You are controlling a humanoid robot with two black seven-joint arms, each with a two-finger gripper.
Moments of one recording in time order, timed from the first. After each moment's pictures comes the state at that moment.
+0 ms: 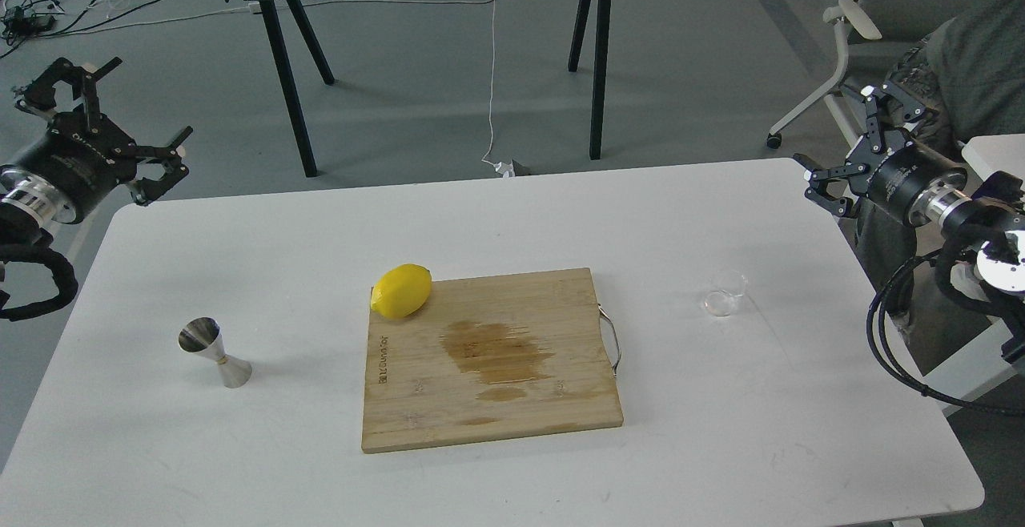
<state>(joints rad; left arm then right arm) -0.77 0.61 -0.71 -0.71 -0.22 -0.49 0.03 0.61 -0.59 0.97 0.70 -0.08 0.49 -0.07</state>
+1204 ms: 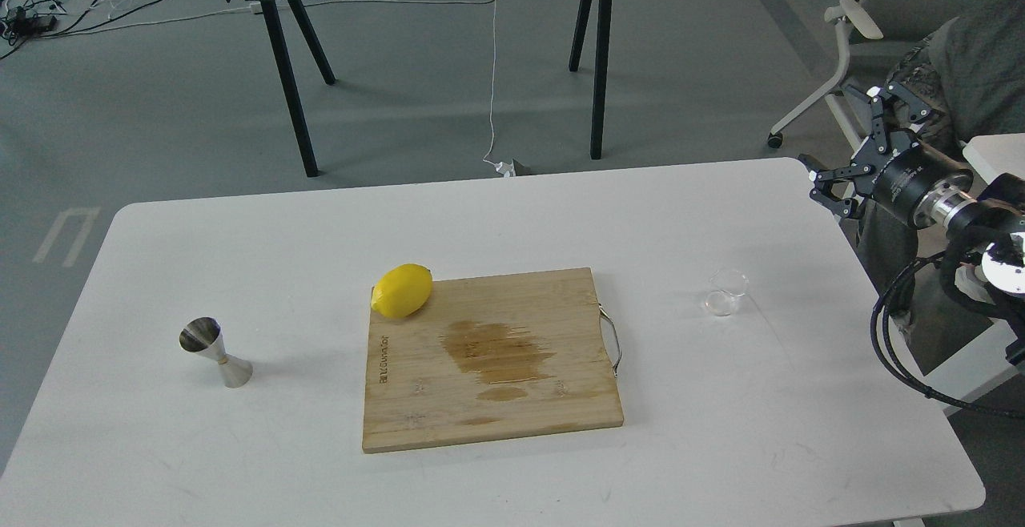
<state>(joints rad) -0.88 0.83 -0.77 -0.66 0.63 -0.49 -0.49 0.60 -0.60 0.98 0.70 -0.08 0.49 -0.07</state>
